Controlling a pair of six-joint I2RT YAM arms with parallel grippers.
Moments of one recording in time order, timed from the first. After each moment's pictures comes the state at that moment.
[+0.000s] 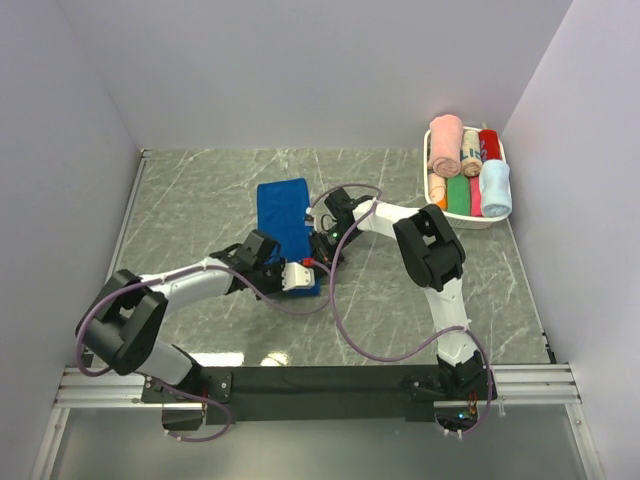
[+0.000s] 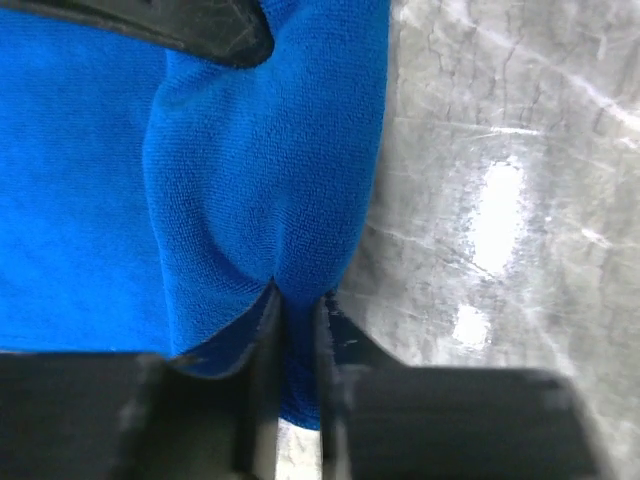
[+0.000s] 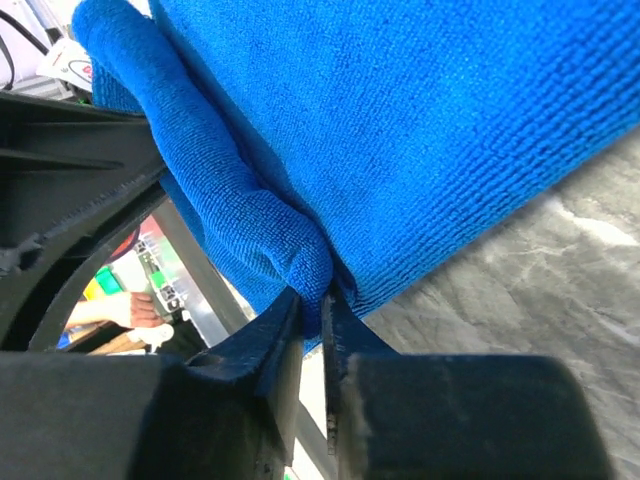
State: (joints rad) left arm -0.61 1.45 0.70 -0.26 0.31 0.84; right arm 0.55 2.23 1.54 -0.70 -0.84 0.15
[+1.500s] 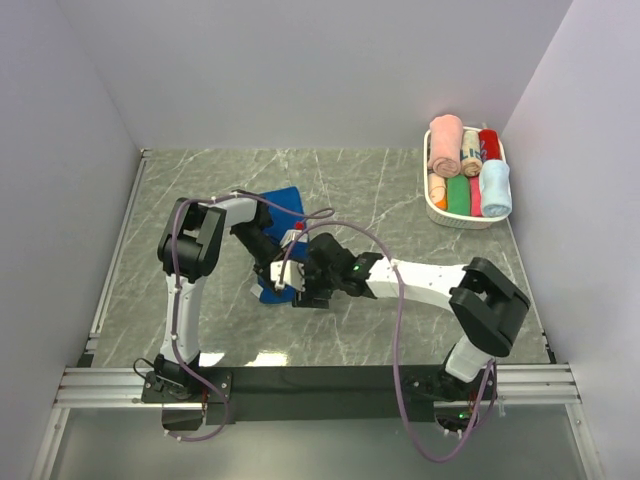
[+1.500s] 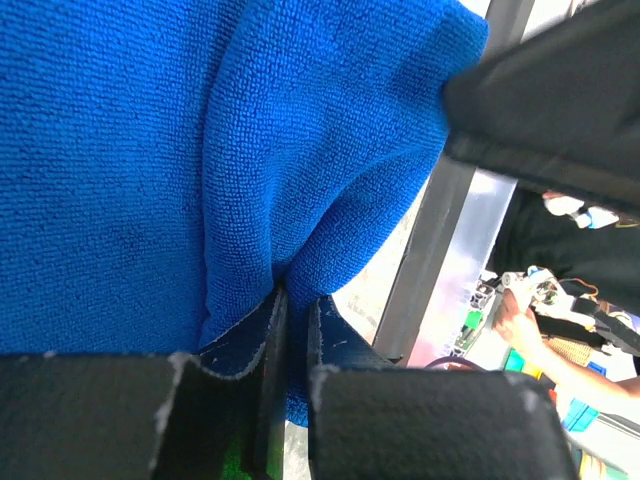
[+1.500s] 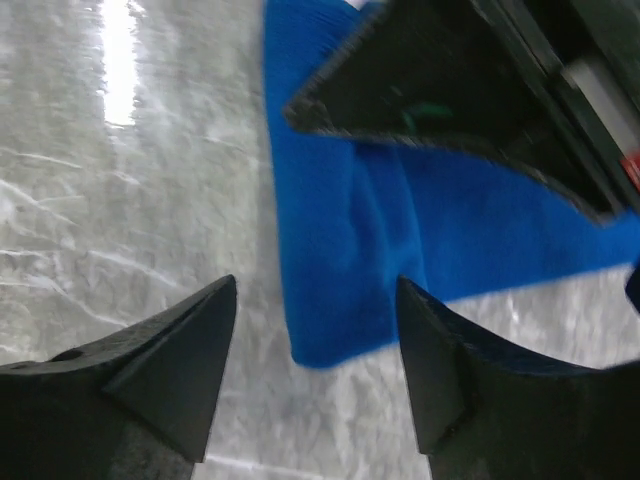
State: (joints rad) left arm -0.34 2.24 1.49 -1.31 0.87 0.81; right arm 0.94 1.62 0.98 -0.20 -0.25 -0.66
